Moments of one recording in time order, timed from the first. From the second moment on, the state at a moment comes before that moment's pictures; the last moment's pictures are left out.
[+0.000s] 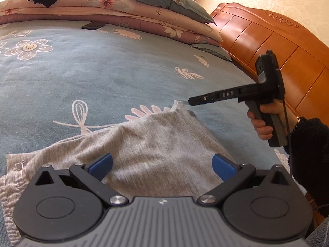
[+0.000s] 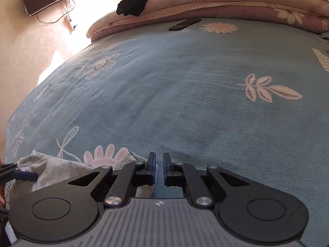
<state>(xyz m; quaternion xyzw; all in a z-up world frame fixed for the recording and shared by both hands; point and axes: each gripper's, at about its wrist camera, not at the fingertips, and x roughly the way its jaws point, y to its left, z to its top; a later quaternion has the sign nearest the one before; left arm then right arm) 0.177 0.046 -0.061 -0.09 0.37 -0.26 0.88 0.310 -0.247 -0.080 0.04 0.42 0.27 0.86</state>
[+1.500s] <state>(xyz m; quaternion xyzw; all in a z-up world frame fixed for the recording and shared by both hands) 0.277 -0.047 -0.108 -0.03 0.43 -0.35 0.83 0.306 -0.206 -0.086 -0.26 0.33 0.45 0.79</state>
